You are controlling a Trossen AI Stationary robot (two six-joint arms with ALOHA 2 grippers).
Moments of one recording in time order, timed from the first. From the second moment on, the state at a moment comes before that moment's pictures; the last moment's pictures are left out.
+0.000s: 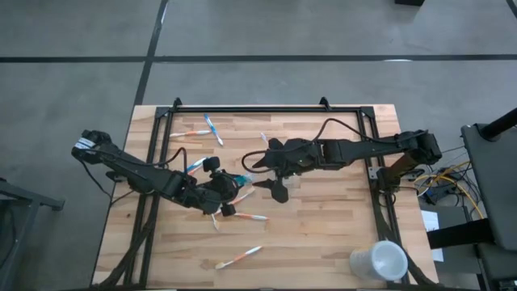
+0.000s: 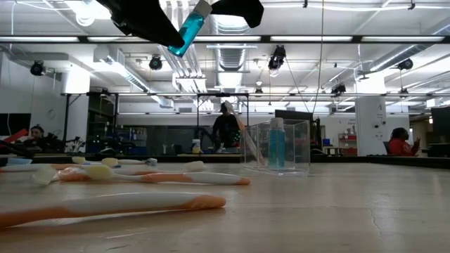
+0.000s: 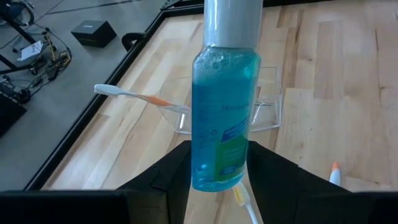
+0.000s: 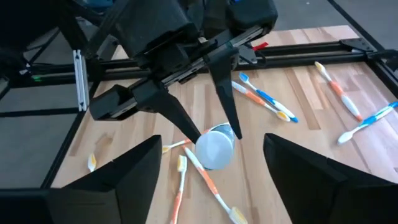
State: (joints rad) left arm -0.40 1.32 0.98 -0.36 -0.76 -0.29; right arm 0.08 1.59 1.37 -0.25 -0.02 0.15
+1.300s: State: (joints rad) left arm -0.40 1.32 0.98 -0.36 -0.76 -0.29; right arm 0.08 1.59 1.35 -0.26 -0.03 0.26
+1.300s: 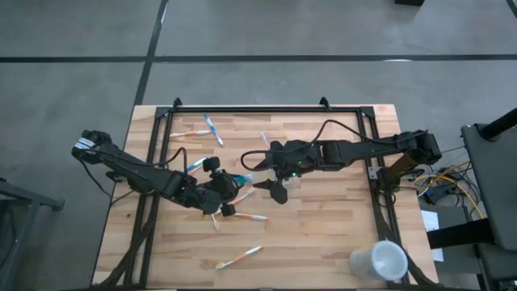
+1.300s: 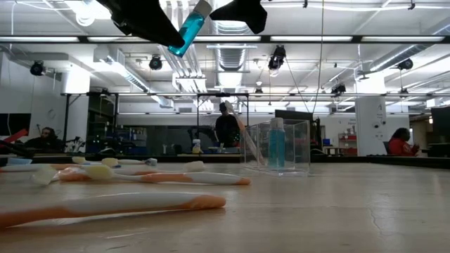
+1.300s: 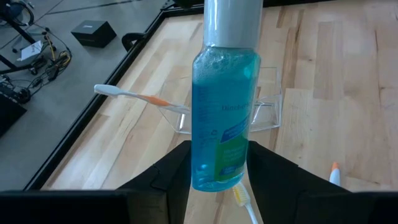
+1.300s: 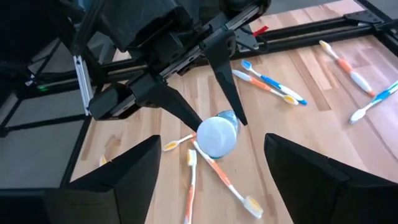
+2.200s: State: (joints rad) left arm -0.40 1.32 0.98 -0.37 -0.76 -0.28; right arm 0.08 1.68 1.35 -0.20 -0.03 0.18
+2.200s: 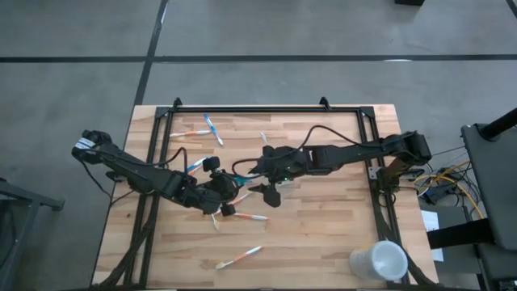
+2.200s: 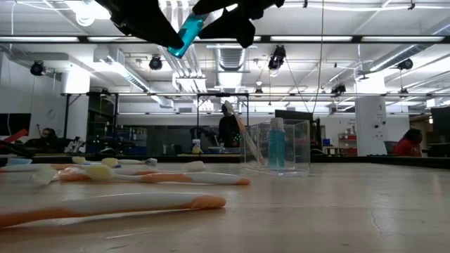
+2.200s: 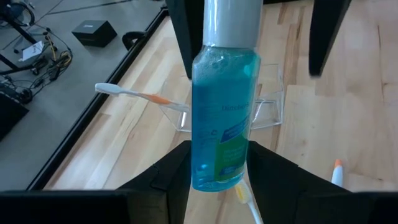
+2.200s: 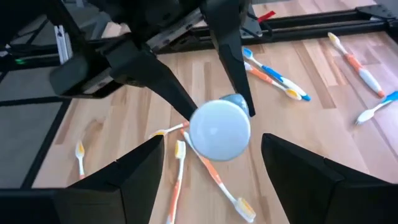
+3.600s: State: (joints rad) left arm -0.40 1.32 0.98 -0.37 -0.76 -0.27; right arm 0.08 1.65 1.35 -0.18 -0.02 0.15
